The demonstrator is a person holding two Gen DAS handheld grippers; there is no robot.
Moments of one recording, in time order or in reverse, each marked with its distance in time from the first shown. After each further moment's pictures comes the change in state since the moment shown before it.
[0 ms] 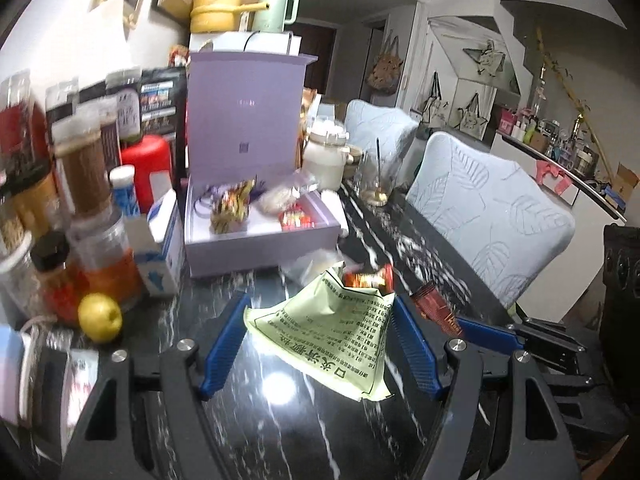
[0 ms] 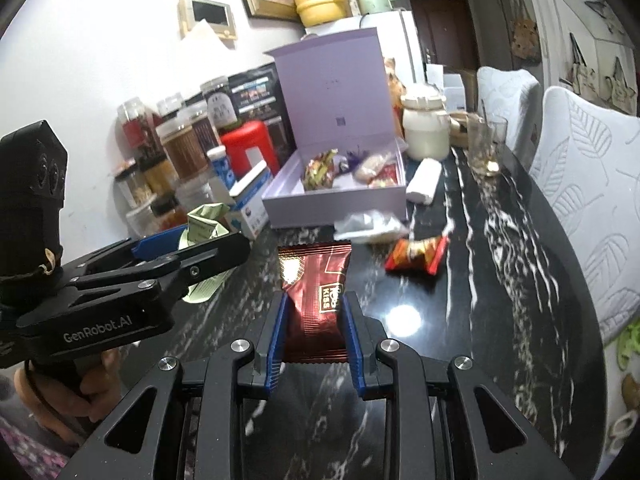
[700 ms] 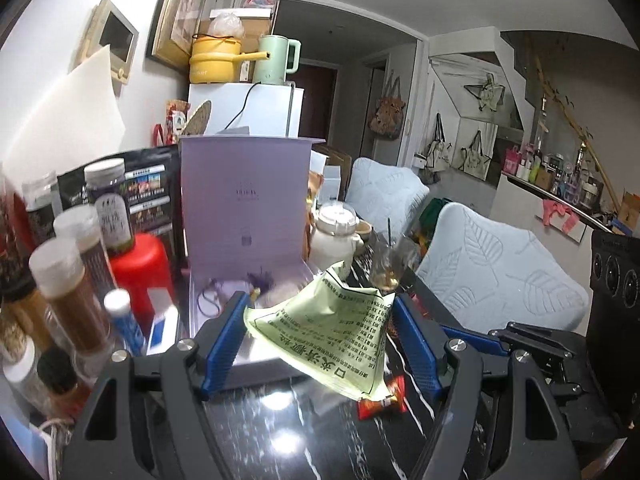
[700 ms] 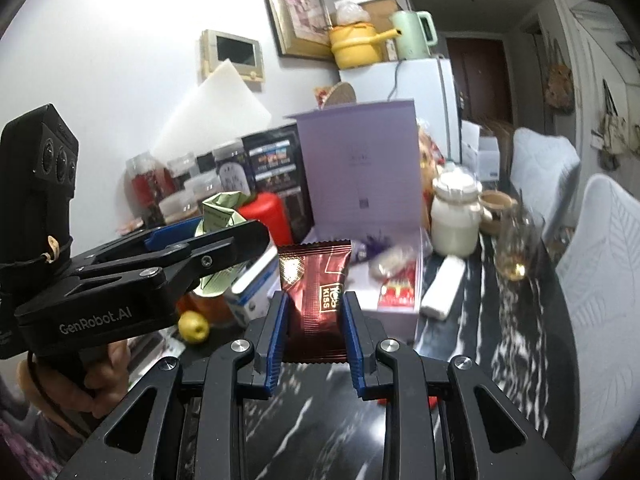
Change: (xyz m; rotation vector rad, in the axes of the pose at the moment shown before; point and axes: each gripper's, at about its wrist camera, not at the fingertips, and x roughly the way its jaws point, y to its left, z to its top) left arm 0.020 0.008 0.100 0.010 -0.153 0.018; right arm 0.021 -0.012 0.110 -0.123 -0.130 0.087
